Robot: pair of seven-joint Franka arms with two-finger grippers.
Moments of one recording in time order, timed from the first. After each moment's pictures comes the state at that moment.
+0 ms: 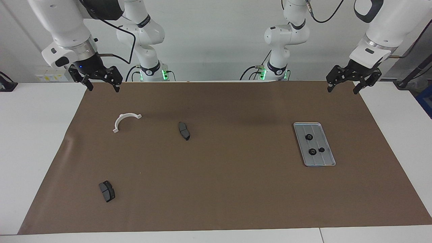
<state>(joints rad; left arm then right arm) 0.03 0.01 -0.06 -1.56 -0.01 1.58 0.14 0.02 -0.04 -0.02 -1.62 -0.03 1.53 0.07</state>
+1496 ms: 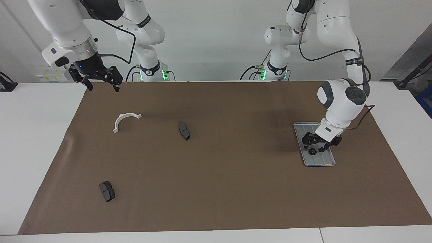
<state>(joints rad) 0.03 0.30 -0.05 -1.96 -0.01 2.34 0.13 0.02 -0.04 -0.02 -1.62 -0.03 1.53 0.07</state>
